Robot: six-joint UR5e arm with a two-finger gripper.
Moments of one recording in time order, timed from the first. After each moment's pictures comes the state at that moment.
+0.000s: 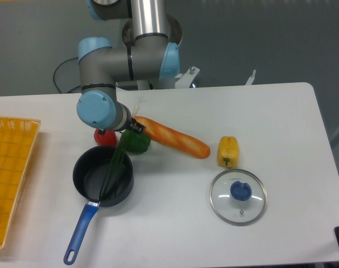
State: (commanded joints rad) arm 2.15 -1.87 -1.71 -1.55 1.70 0.59
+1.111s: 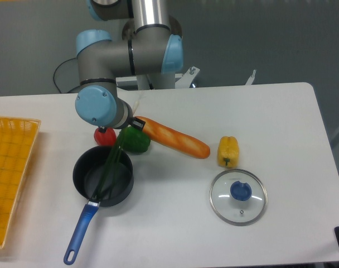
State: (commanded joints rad) arm 2.17 -1.86 -1.57 -1.72 1.71 0.56
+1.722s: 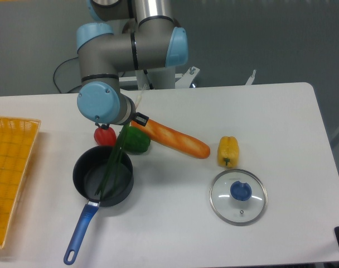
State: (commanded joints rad) arm 2.18 -1.86 -1.57 -1.74 1.71 0.56
